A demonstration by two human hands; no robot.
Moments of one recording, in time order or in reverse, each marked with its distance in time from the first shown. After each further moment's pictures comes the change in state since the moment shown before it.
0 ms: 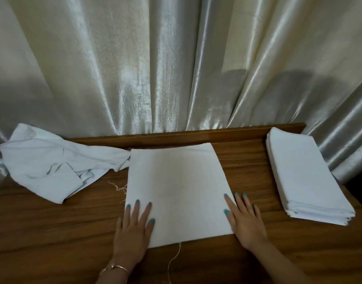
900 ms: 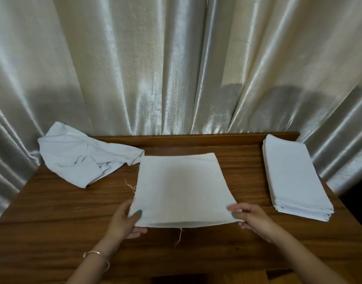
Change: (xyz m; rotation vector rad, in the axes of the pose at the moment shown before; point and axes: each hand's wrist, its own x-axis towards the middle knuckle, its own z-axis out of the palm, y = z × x) left_hand -0.059 -0.004 -0.091 -1.194 -0.181 -0.474; right_hand -0.044 0.022 -0.069 1.163 -0.334 0.168
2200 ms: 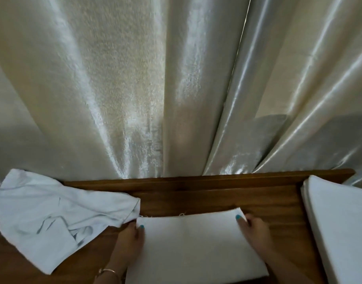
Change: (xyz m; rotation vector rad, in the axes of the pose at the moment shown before) left_hand 0.222 0.066 0.014 0.585 0.240 0.241; right_hand 0.211 -0.085 0.010 -0.535 0.419 -0.064
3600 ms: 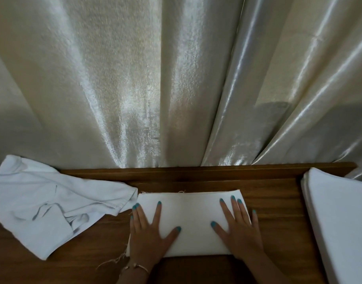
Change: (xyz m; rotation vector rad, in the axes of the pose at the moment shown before) left_hand -0.027 0.017 0.066 0.518 0.092 0.150; right_hand -0.014 0.017 0.049 -0.645 -0.006 -0.294
